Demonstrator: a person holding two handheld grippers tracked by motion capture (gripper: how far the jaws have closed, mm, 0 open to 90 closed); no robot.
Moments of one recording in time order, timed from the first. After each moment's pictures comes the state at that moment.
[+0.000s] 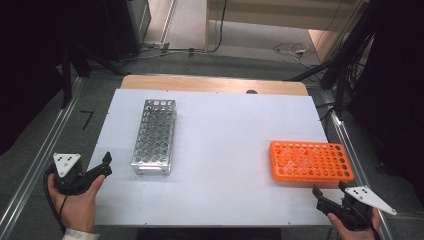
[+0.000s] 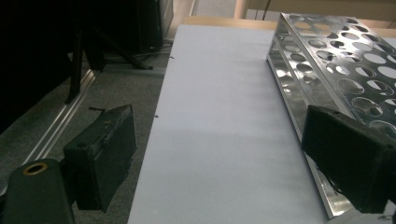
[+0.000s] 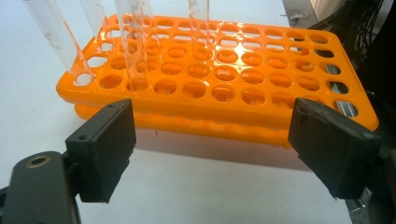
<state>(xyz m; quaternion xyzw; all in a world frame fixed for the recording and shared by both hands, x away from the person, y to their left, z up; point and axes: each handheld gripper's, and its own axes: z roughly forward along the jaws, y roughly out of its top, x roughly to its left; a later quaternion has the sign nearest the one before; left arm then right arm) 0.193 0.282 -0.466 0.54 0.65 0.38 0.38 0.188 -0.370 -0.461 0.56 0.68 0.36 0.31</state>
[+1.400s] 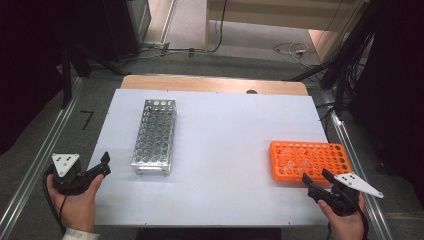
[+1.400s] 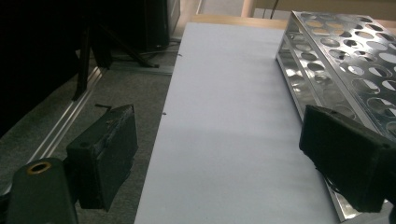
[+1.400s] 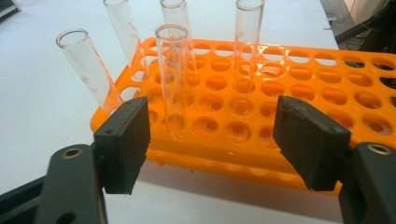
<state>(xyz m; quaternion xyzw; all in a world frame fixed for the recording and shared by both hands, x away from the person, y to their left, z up) 0.193 0.285 -0.467 0.53 0.66 0.39 0.37 0.219 -0.350 -0.459 0.54 0.69 0.40 0.28</state>
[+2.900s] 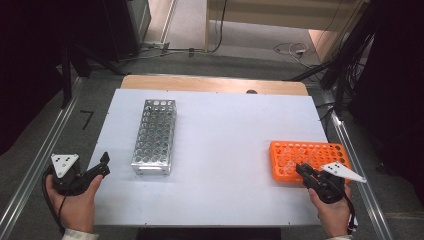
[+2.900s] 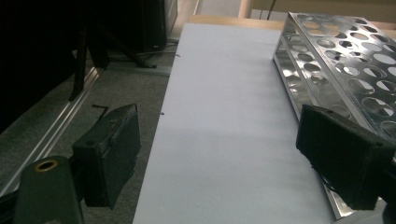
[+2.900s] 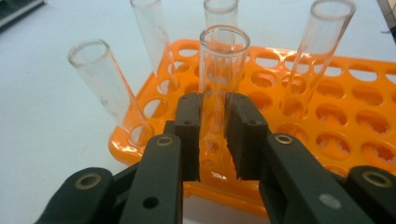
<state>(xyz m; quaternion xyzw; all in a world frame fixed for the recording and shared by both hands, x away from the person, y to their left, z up) 0.191 0.285 -0.467 0.53 0.65 0.38 0.38 0.246 -0.334 -0.463 0.51 0.71 0.41 0.24</state>
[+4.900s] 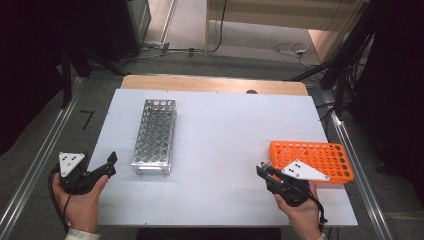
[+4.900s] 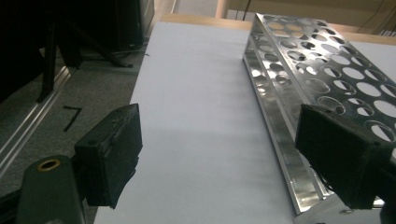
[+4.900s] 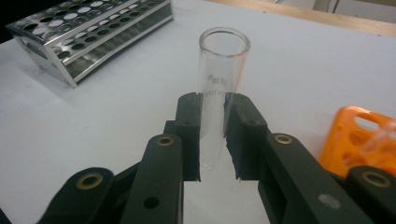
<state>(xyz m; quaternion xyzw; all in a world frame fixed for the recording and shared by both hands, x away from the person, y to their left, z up) 0.195 0.274 -0.466 0.55 0.64 0.35 0.41 0.228 -0.232 -0.435 0.38 0.78 0.46 0.20</state>
